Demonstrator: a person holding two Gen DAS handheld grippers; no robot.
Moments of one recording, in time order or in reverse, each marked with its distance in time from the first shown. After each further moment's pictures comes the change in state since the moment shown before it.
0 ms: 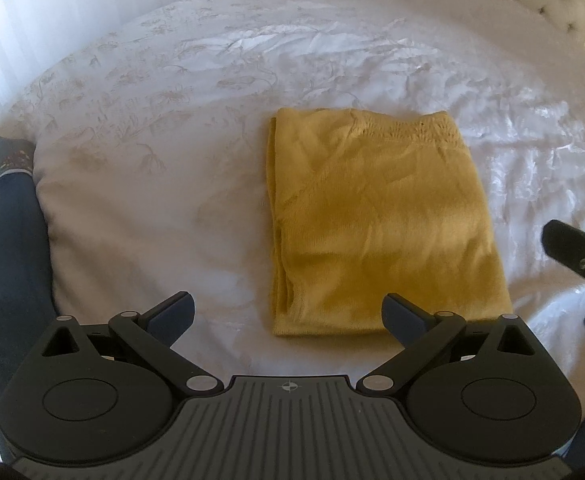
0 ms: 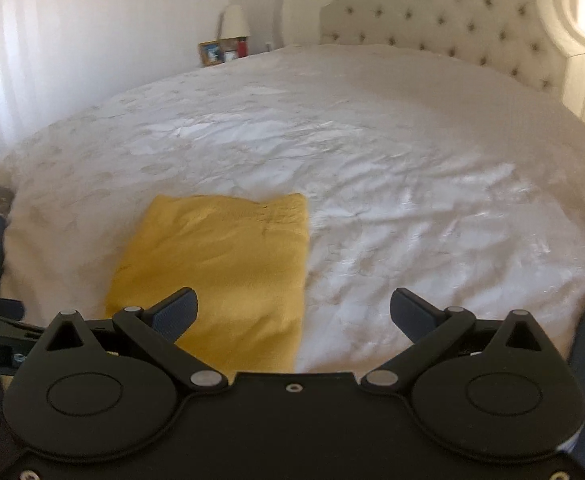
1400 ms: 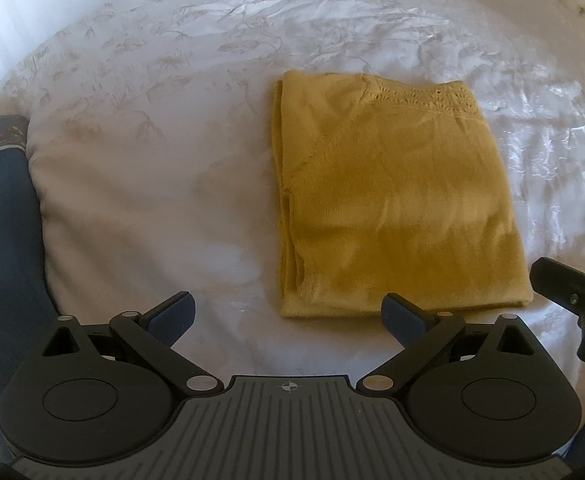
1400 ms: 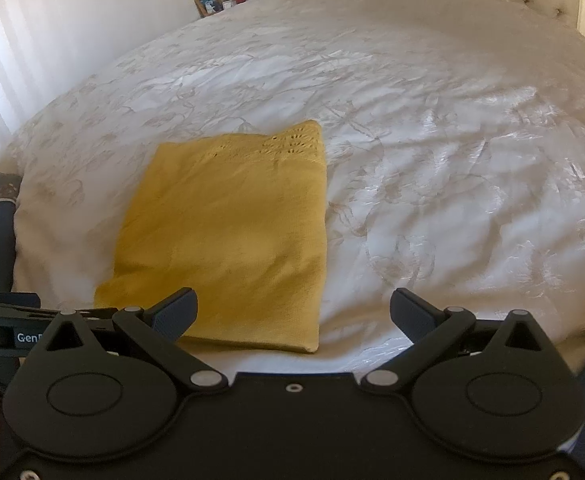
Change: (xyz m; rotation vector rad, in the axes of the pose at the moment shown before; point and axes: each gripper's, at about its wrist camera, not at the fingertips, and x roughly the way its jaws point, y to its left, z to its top) left arm 0.021 0.008 0.000 -0.007 0.095 0.002; right arm 0.025 -0.005 -0.016 0.089 0.180 0.066
